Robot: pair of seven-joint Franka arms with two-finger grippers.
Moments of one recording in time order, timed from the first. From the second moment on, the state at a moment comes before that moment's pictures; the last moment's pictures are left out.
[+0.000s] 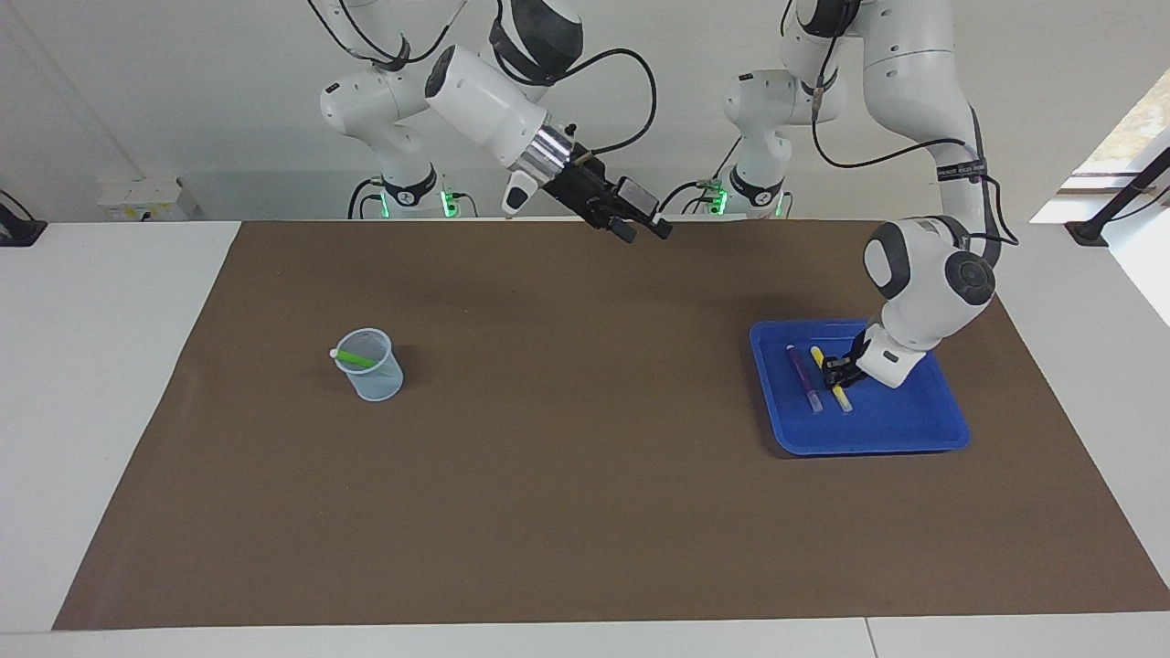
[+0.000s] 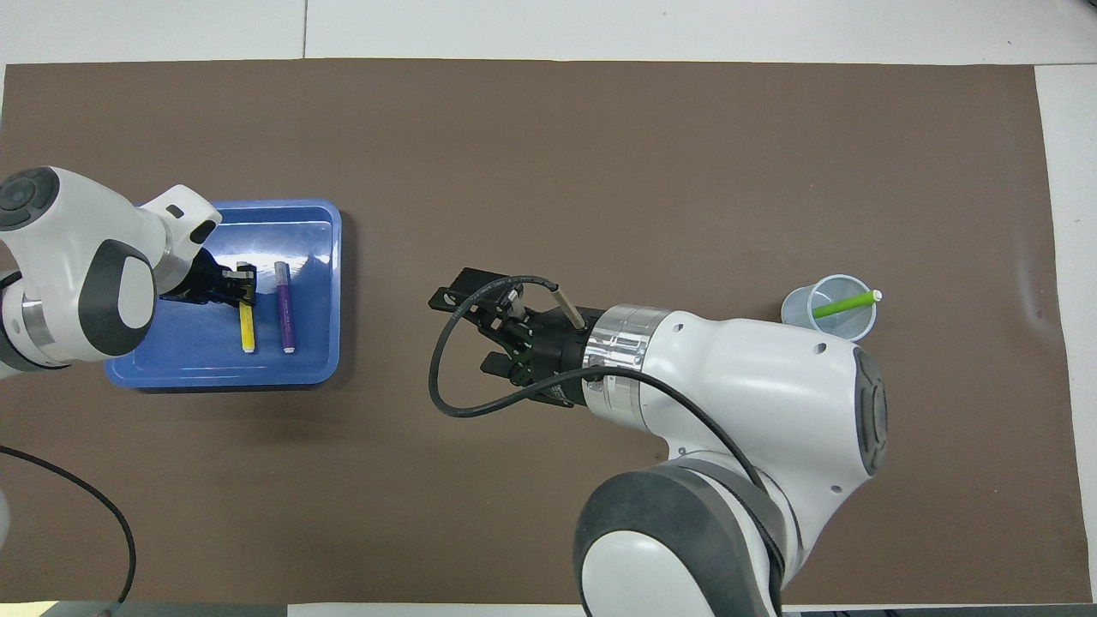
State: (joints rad) left arm -0.04 0.28 0.02 -2.01 -0.09 2.18 -0.01; right arm 0.64 -0.04 0.03 -2.02 1.00 2.54 0.72
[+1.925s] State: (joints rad) left arm -0.10 -0.06 0.01 -1.97 -0.74 1.60 -1.20; right arm 0.70 -0.04 0.04 -2.03 1.00 2.65 0.73
